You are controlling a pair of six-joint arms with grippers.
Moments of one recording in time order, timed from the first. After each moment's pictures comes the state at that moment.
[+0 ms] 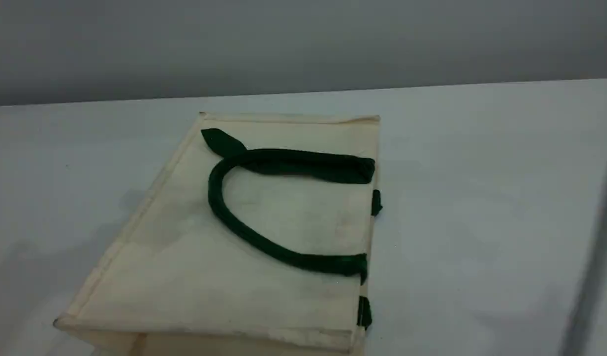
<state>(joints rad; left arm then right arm) -0.09 1.59 -1.52 -0.66 1.22 0.50 0.45 1.05 -1.11 0.42 1.01 -0.44</state>
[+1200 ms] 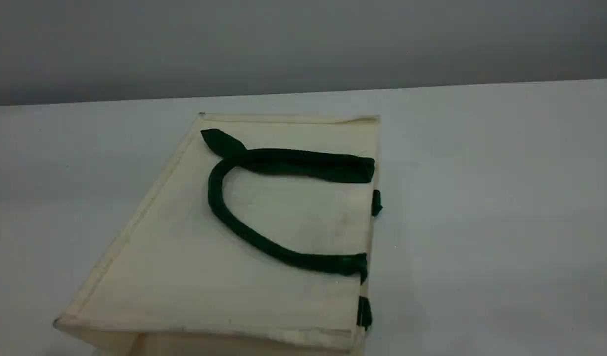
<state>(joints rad) -0.31 0.92 -1.22 -0.39 1.22 0.34 0.45 0.31 -0.51 0.05 1.06 0.04</state>
